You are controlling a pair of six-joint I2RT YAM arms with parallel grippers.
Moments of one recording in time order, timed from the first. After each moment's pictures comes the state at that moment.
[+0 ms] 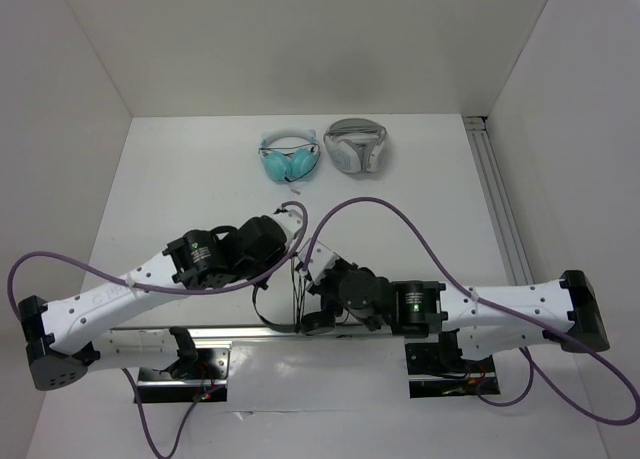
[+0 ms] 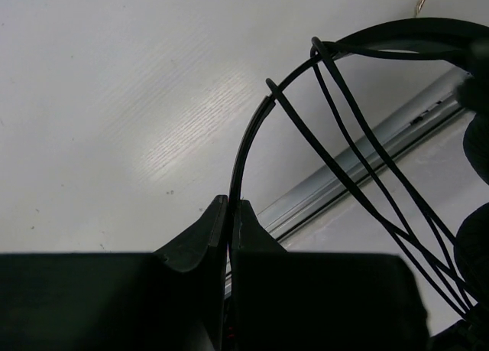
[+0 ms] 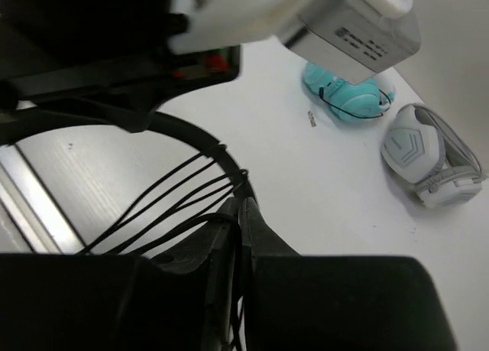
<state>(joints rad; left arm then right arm) -1.00 1.13 1.15 -1.00 -0.28 -0.26 1.49 1.08 0.85 -0.06 0.73 -0.18</state>
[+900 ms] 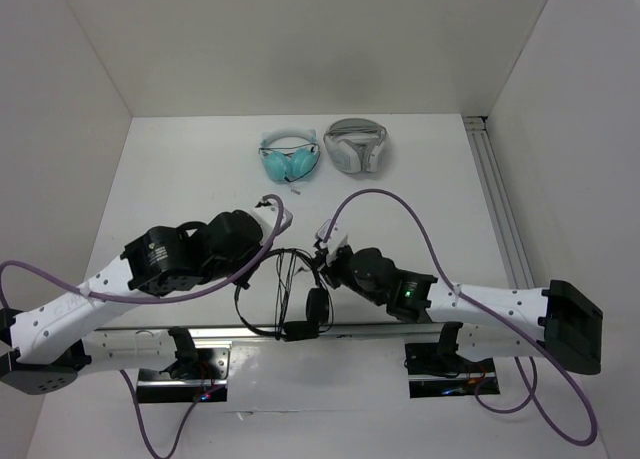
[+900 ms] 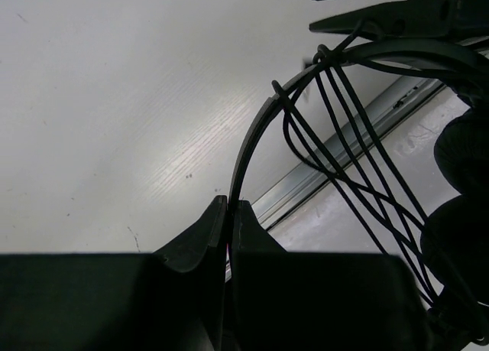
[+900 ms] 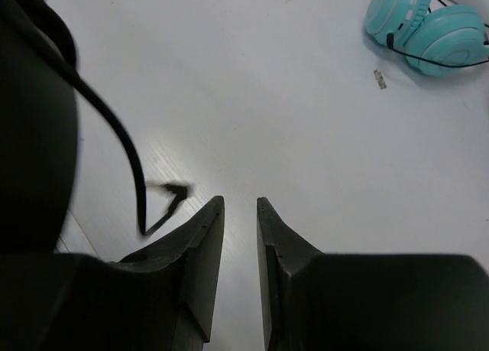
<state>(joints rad) -1.06 1.05 1.33 -1.18 -0.29 -0.24 1.17 1.11 0.58 0.25 0.34 -0.02</state>
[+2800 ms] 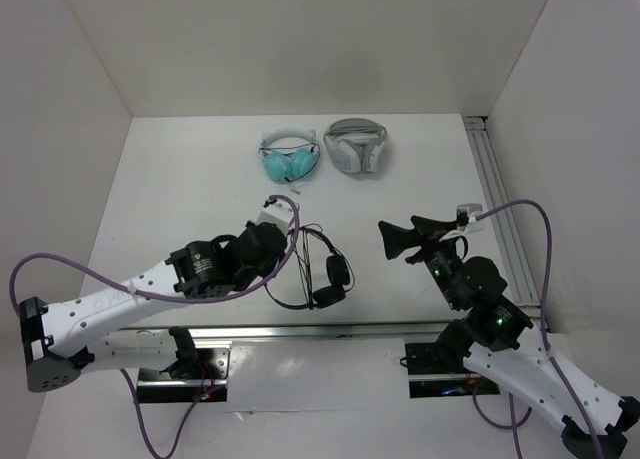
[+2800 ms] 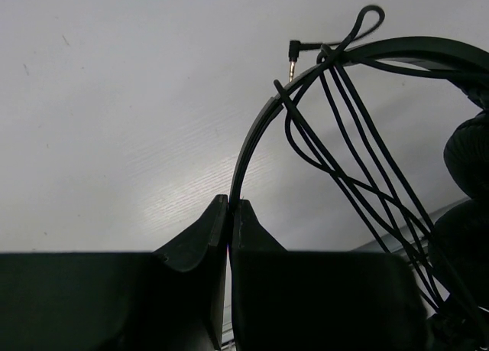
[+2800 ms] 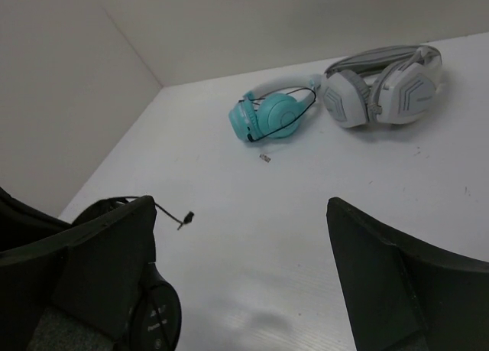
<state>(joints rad) -1.06 1.08 1.05 -0.76 -0.56 -0.36 0.77 0.36 0.47 -0.02 0.38 0.41</state>
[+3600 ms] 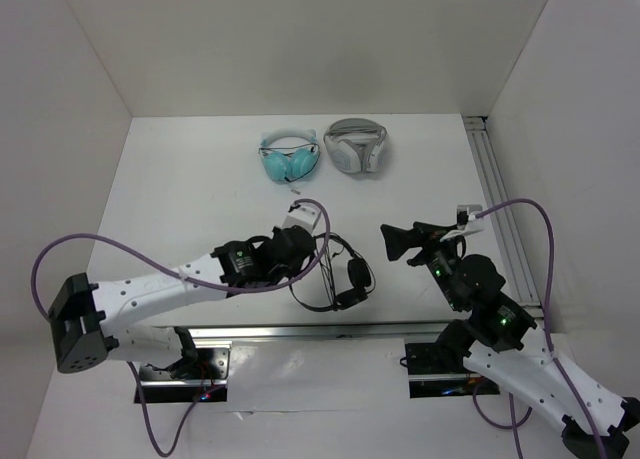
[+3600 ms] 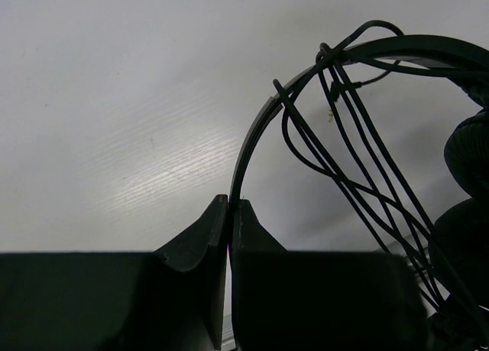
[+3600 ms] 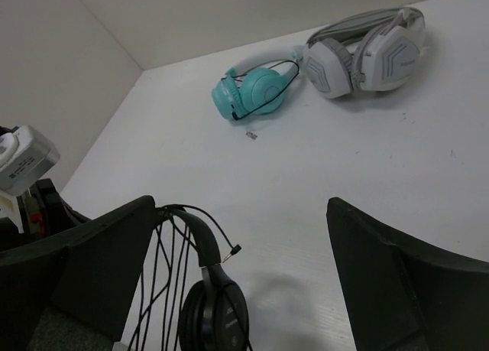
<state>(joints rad) -1.06 1.25 0.97 -0.55 -0.50 -0.47 0.77 0.36 0.51 -0.15 0.42 0.47</state>
